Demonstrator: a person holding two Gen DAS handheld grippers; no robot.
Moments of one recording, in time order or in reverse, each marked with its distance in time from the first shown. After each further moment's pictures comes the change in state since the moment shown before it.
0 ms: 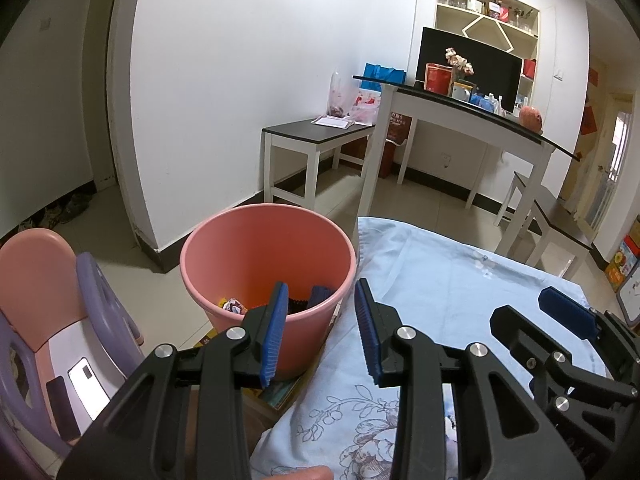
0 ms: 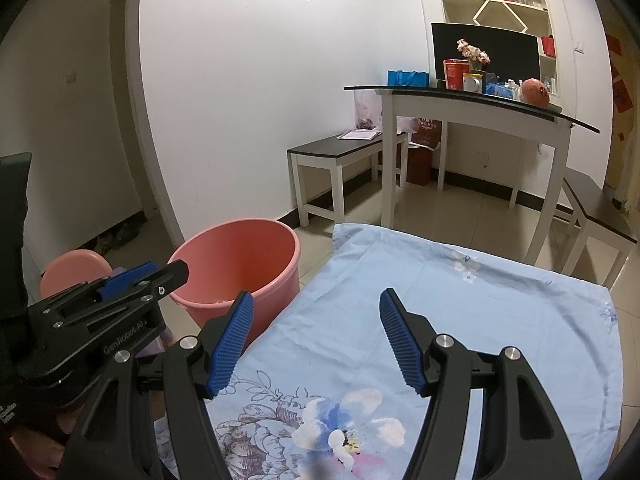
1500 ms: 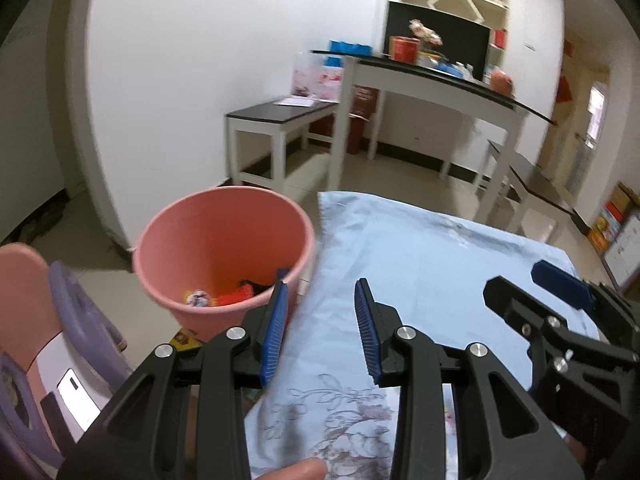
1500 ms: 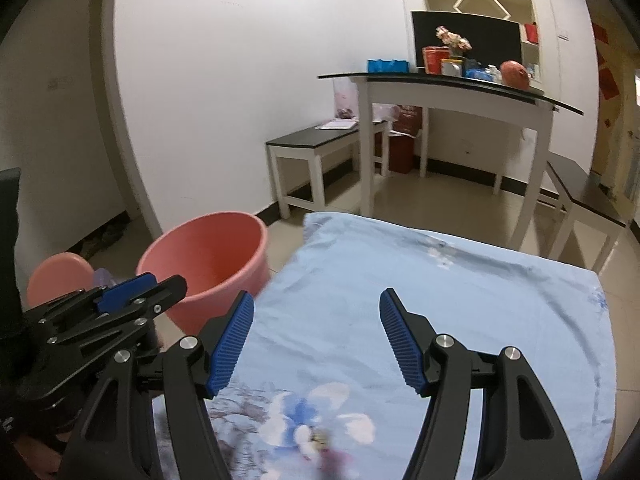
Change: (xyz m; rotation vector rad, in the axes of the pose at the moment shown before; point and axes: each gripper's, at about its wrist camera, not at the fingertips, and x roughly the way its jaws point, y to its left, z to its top) left arm 0.031 -0.035 -0.006 0.111 0.076 -0.108; right arm 0.009 -0.037 -0.009 0.047 0.039 -0.083
